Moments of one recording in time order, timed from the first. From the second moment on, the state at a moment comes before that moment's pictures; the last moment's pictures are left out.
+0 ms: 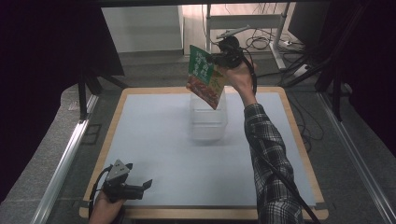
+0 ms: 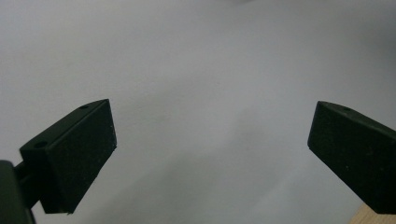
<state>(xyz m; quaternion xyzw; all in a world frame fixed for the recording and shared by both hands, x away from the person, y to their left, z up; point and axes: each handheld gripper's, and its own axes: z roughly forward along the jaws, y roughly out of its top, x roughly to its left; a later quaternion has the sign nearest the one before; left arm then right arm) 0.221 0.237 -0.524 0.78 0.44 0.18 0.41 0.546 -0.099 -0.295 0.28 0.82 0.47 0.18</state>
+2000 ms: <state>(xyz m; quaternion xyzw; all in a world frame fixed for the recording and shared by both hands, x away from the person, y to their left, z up) 0.221 0.234 -0.524 0.78 0.44 0.18 0.40 0.545 -0.074 -0.344 0.25 0.86 0.41 0.15</state>
